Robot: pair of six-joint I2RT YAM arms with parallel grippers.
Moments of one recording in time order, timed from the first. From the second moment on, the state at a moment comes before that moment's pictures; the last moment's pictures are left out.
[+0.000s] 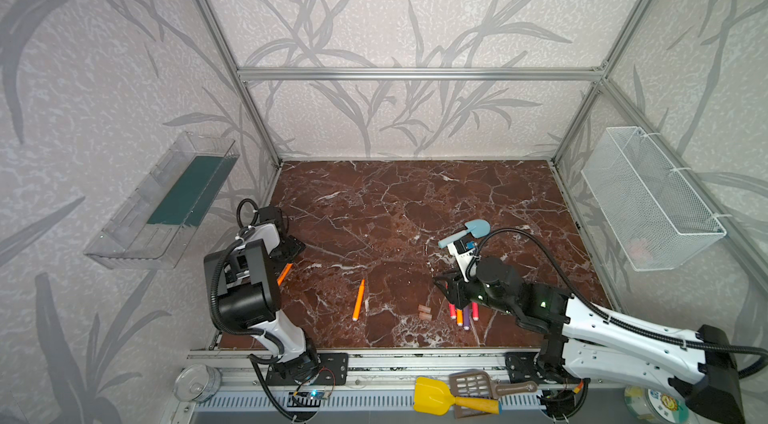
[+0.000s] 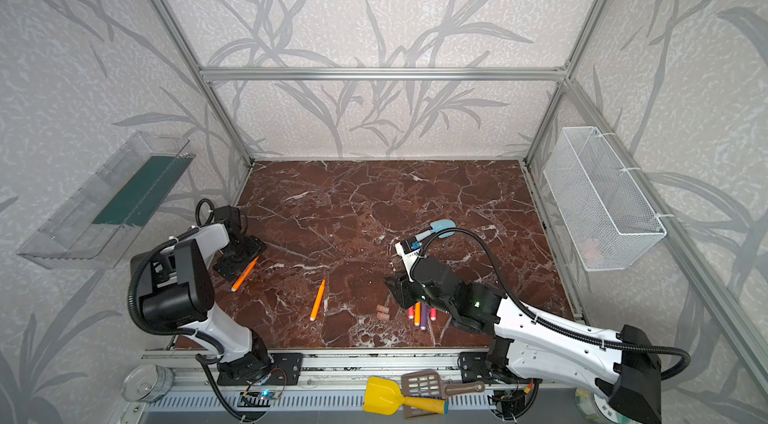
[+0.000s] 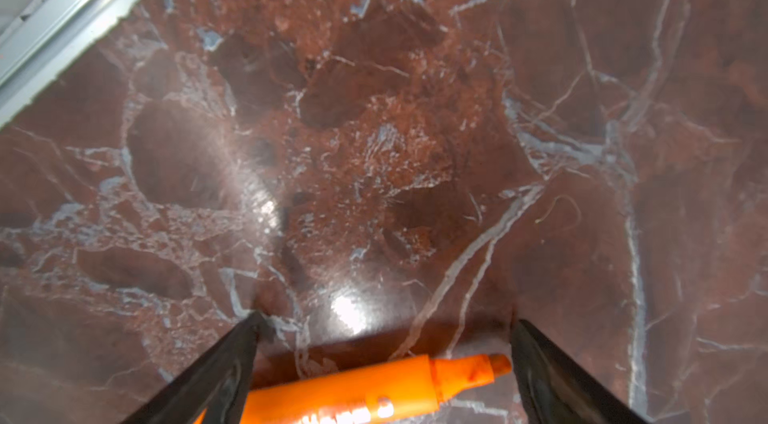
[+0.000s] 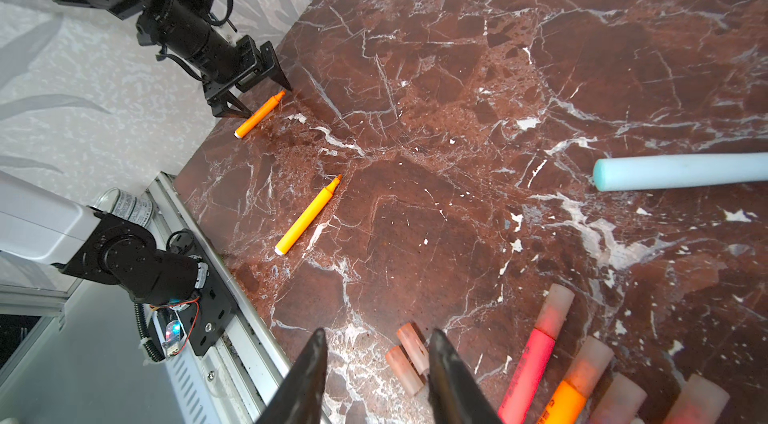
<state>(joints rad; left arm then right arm) 0.36 1.67 0.93 -0.63 -0.14 -0.61 1.06 0.91 0.63 -0.24 0.08 0.57</state>
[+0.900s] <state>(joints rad) 0.06 1.57 0.88 -0.84 -0.27 -0.60 1.06 0.72 0.58 -0.28 0.08 0.59</state>
